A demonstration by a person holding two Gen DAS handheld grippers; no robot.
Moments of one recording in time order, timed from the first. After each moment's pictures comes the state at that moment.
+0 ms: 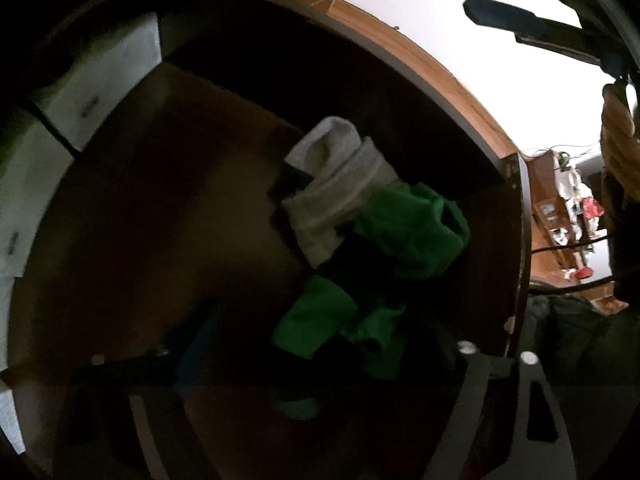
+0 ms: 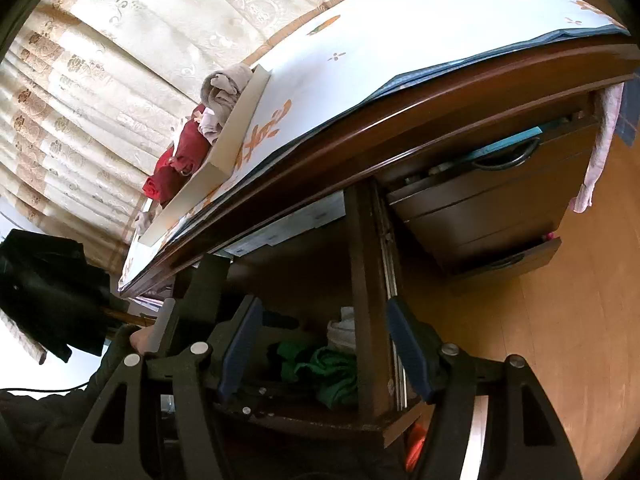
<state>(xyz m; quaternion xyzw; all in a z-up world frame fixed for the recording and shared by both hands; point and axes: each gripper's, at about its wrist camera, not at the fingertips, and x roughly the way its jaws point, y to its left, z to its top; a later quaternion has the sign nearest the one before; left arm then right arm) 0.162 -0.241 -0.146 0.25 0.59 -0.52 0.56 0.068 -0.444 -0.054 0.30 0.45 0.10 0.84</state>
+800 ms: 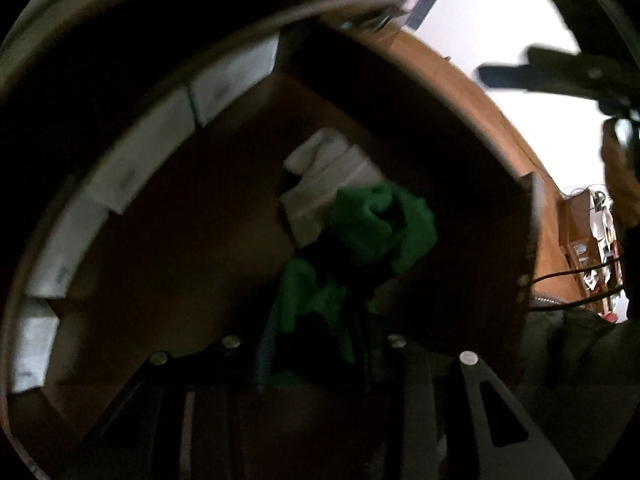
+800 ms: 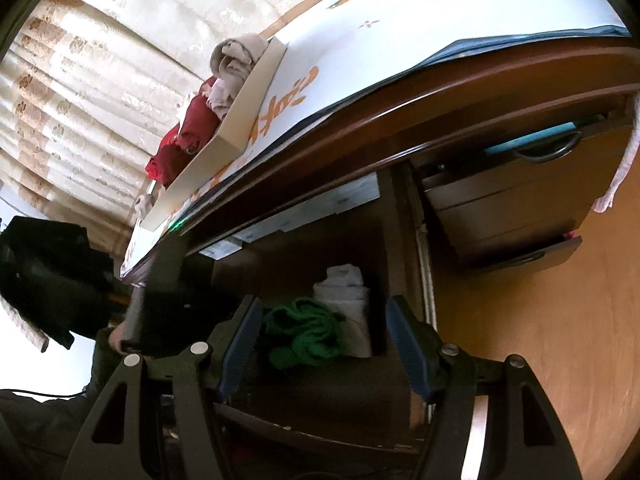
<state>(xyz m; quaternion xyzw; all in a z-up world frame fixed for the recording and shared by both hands) 0.176 -0.187 -0.115 0.24 0.56 -0.46 0.65 0.091 -0.412 -0.067 0.29 0.47 0.13 0.82</state>
